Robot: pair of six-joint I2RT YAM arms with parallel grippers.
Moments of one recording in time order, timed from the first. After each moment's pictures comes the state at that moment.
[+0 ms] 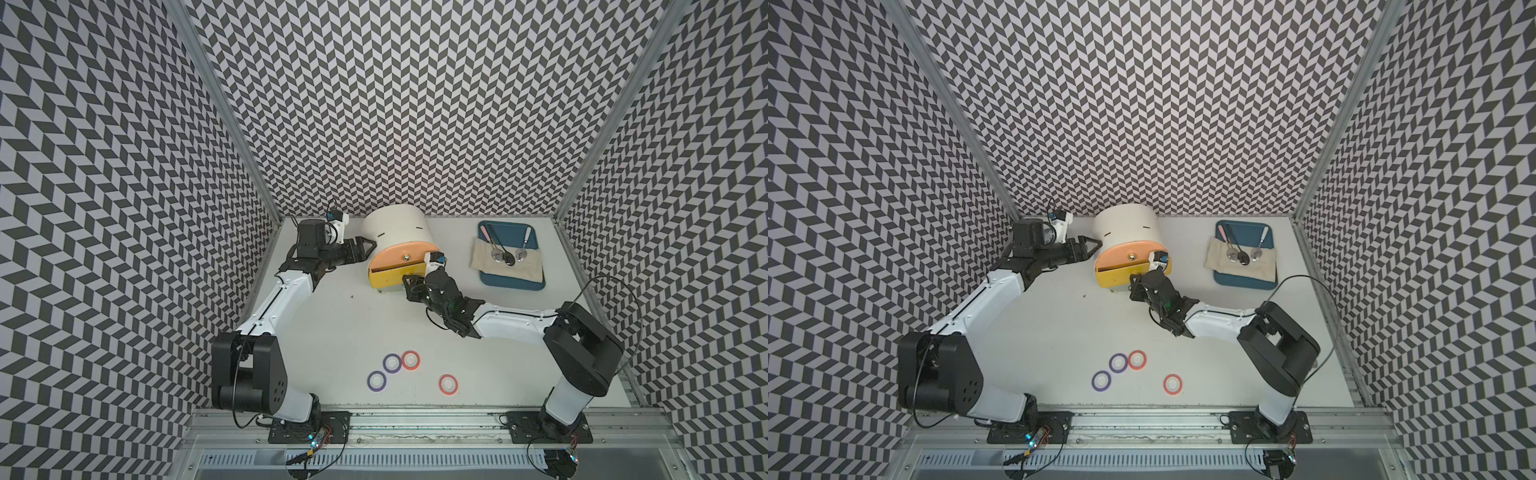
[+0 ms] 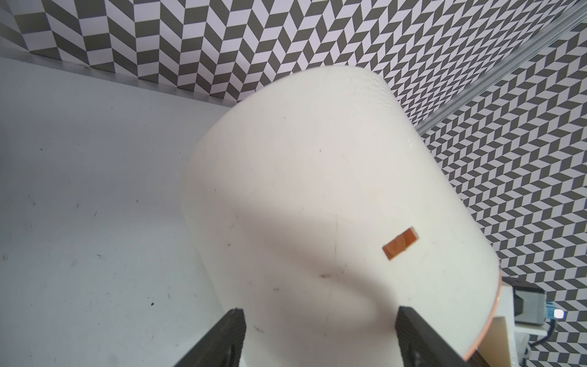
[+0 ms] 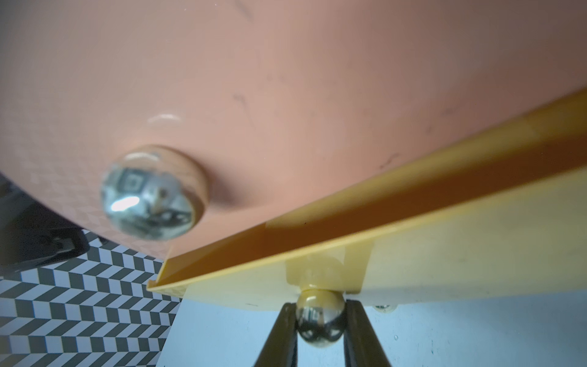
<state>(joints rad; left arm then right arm) -0.10 1.48 1.14 -0.21 0.60 -0.34 0.85 1.71 0.95 0.37 0.21 0.82</state>
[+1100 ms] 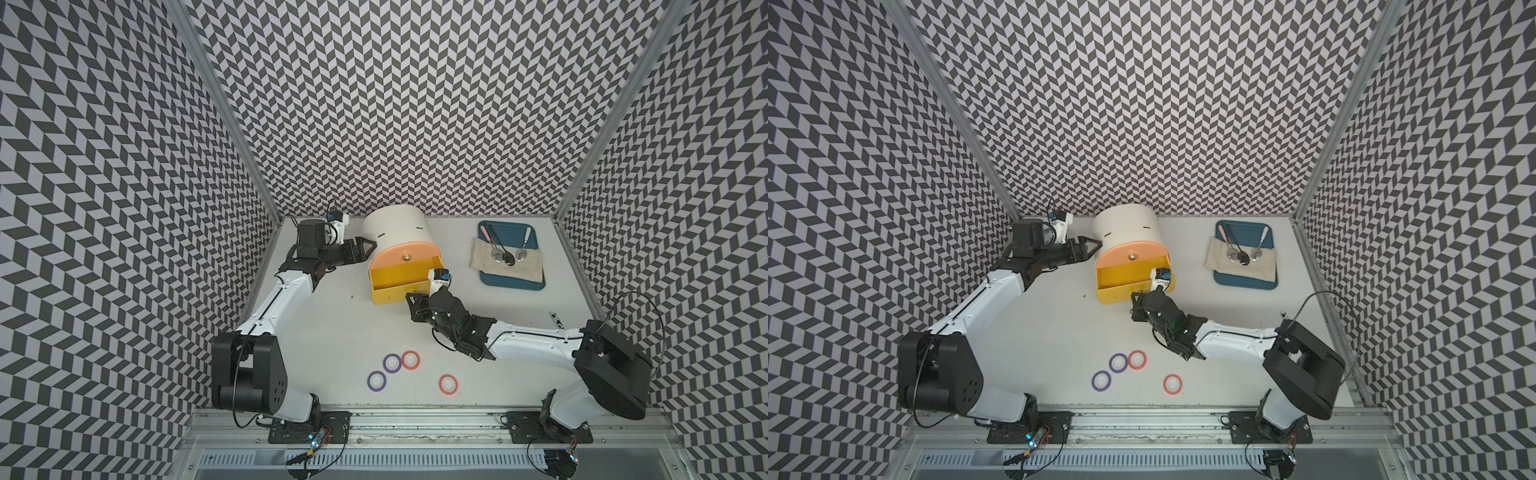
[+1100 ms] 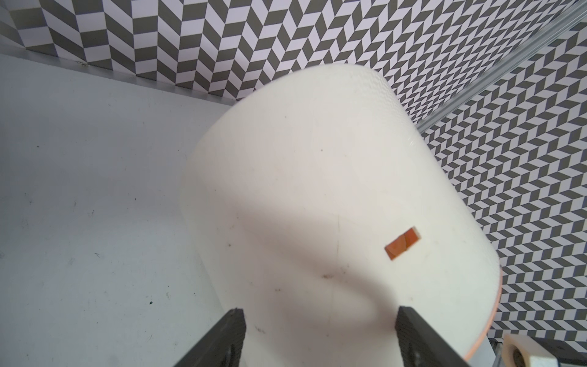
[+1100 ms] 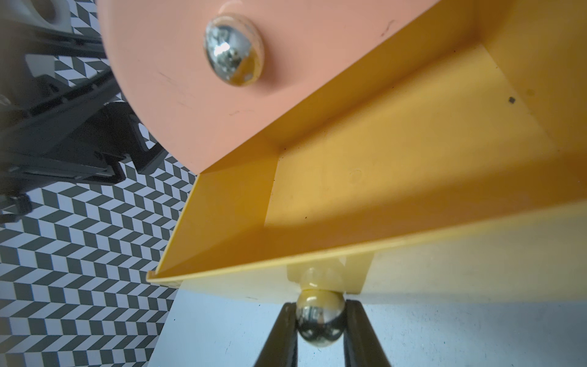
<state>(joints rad) -0.10 1.48 1.14 -0.21 0.61 -0.34 0.97 1.56 0.81 0.30 0.30 0.86</state>
